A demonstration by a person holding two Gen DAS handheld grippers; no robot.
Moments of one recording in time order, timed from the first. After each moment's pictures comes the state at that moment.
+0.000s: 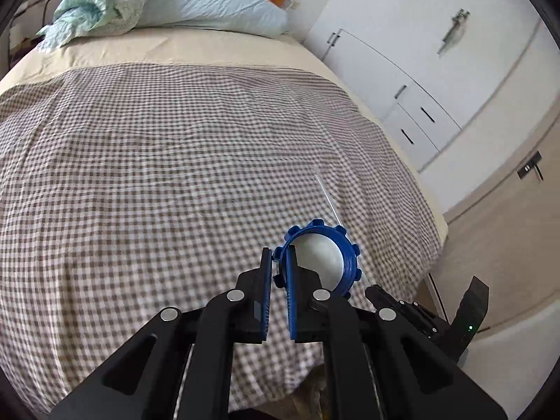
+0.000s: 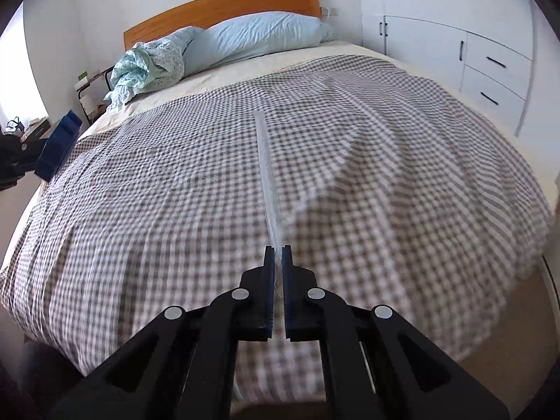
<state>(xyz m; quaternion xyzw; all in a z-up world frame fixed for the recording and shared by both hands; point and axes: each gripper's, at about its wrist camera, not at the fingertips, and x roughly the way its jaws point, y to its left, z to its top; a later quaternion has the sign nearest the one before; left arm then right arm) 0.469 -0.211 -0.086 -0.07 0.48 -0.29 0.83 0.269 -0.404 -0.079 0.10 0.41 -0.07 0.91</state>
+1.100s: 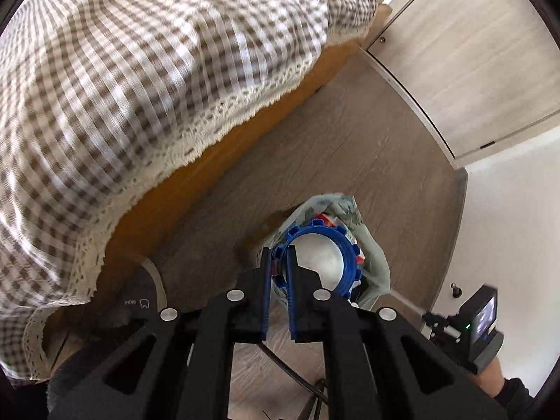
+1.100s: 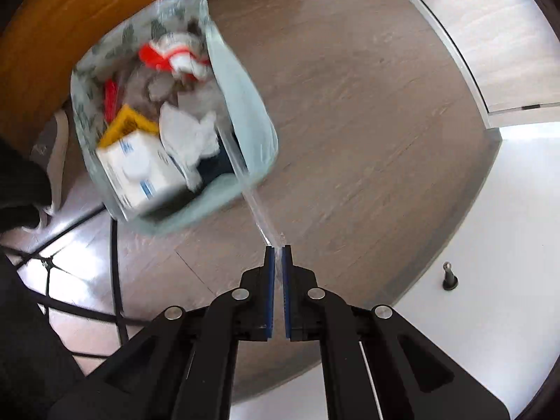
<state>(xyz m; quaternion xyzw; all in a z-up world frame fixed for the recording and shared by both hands) 0.259 -0.395 -0.263 0.15 0.62 -0.42 0.65 -0.152 -0.476 -0.262 0.18 0.72 -0.29 0.61</state>
